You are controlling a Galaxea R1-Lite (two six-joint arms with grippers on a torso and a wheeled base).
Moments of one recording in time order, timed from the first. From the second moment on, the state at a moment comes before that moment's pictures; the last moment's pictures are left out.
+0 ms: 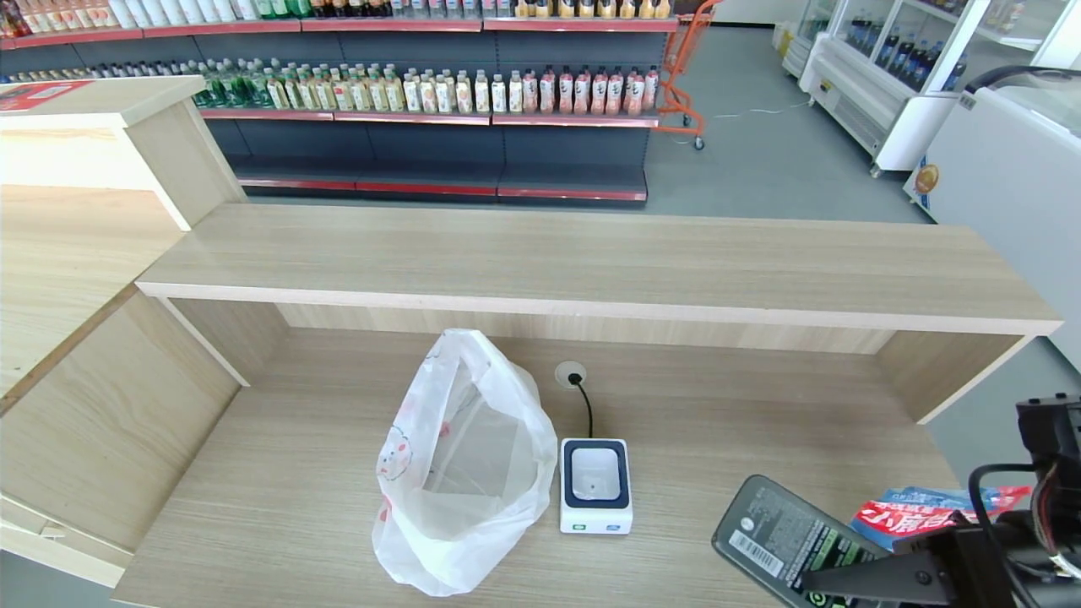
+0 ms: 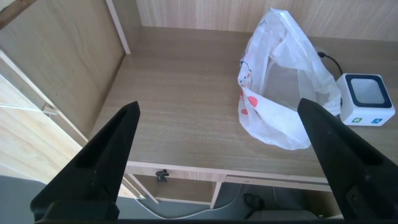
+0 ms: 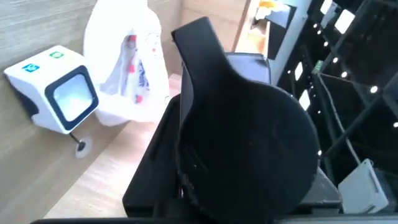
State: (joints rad) left arm 0.00 0.00 0.00 0.00 -0.01 -0.01; right arm 0.17 1.37 -0.37 -0.29 1.13 -2.80
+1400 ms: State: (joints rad) left arm 0.00 0.00 0.00 0.00 -0.01 -0.01; right arm 0.31 1.36 -0.39 -0.28 1.18 -2.80
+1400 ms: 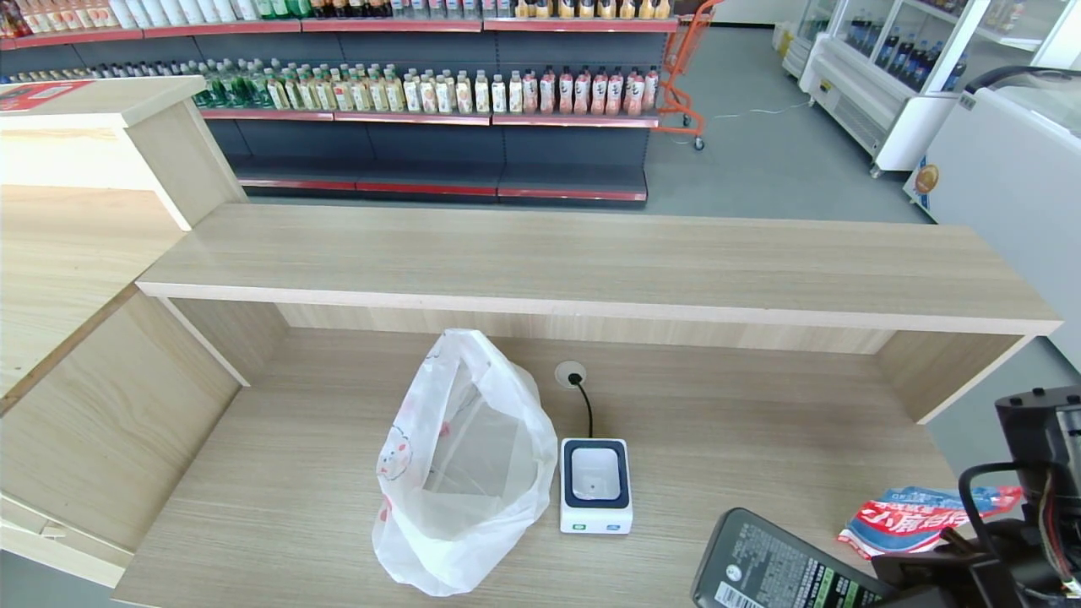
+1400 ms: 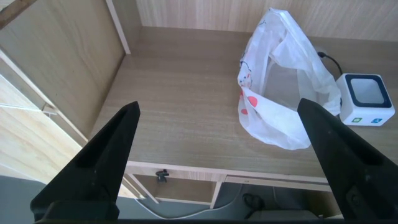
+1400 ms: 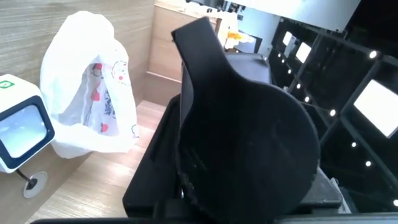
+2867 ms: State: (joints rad) left arm 0.00 0.00 0.00 0.00 -0.01 -0.01; right arm -0.01 1.15 -0.52 -0.14 0.90 -0.35
